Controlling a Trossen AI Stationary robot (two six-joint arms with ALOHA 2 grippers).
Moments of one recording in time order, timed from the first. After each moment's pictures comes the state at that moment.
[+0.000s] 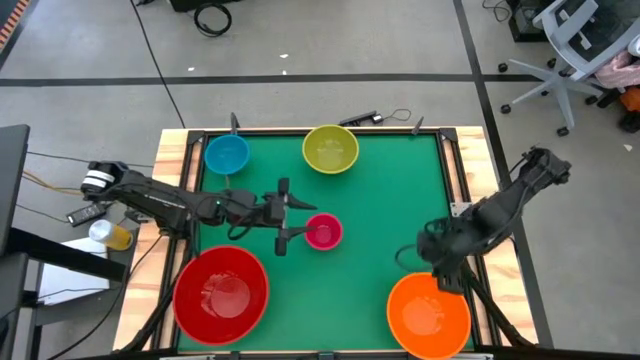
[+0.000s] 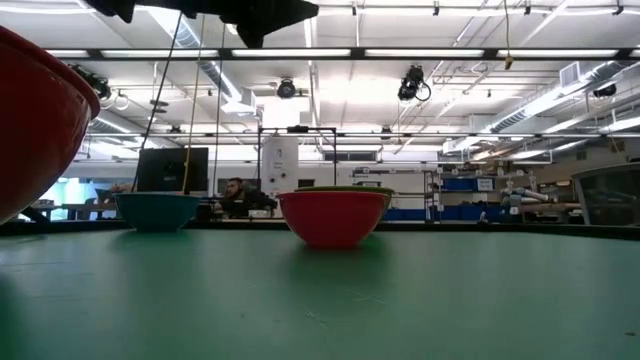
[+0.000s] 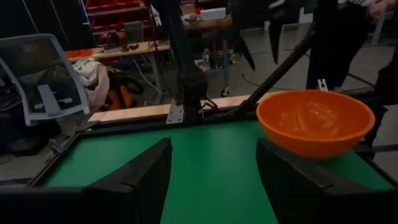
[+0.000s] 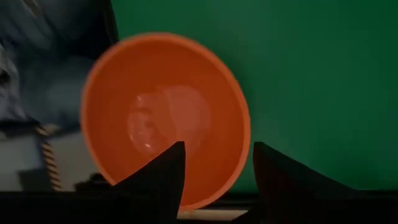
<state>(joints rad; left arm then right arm) -0.16 1.28 0.74 0.47 -0.16 0.10 0.64 1.27 1.33 -1.34 -0.13 0.86</state>
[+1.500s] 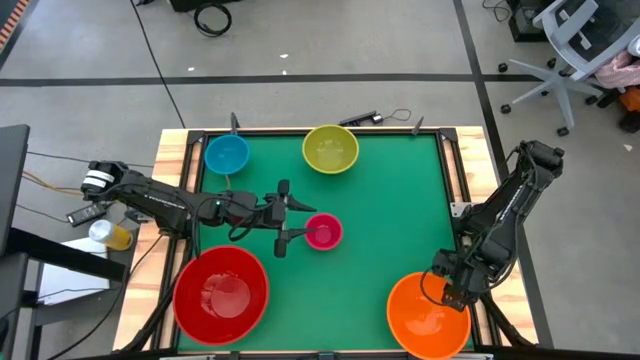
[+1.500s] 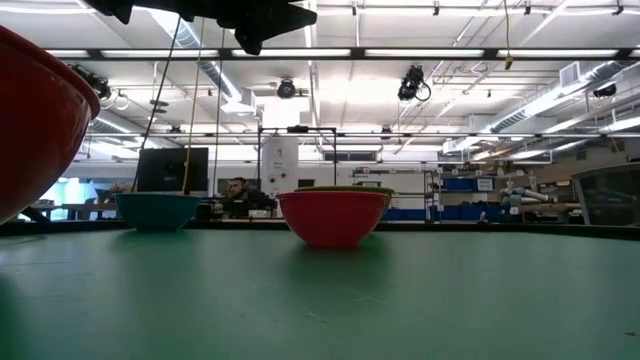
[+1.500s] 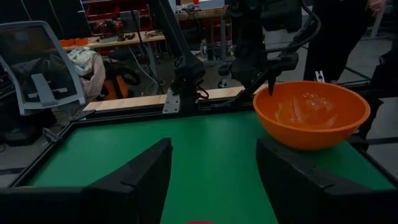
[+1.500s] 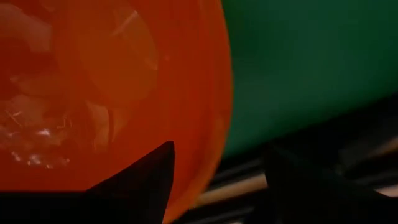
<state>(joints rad) -0.16 1.28 0.74 0.43 -0.16 0.07 0.97 1.18 0.78 -0.96 -0.18 1.58</state>
